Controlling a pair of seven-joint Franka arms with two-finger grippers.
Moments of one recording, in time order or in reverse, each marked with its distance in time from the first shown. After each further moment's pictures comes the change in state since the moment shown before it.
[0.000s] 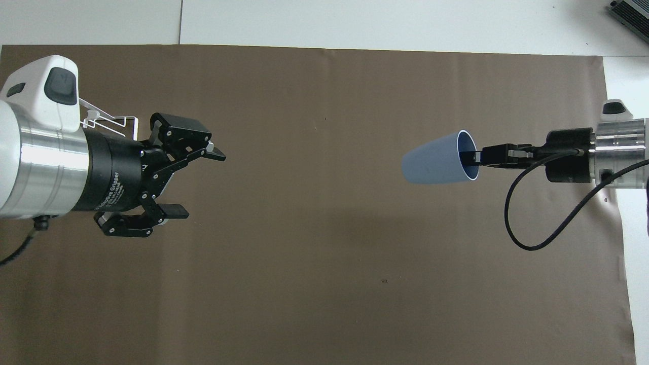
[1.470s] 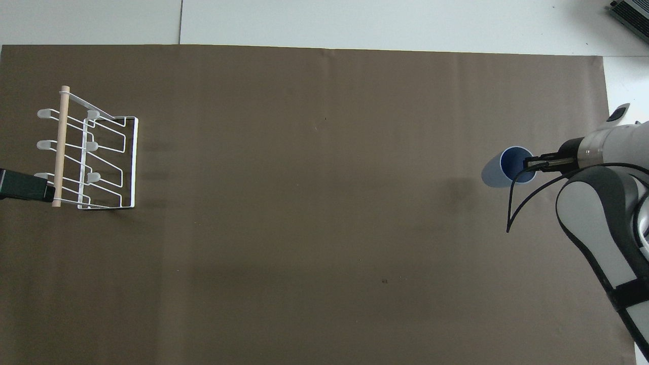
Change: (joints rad) left arm 0.251 -0.001 0.064 0.040 0.404 -0.286 1.279; right arm -0.001 0.084 -0.045 -0.073 -0.812 0.302 0.115
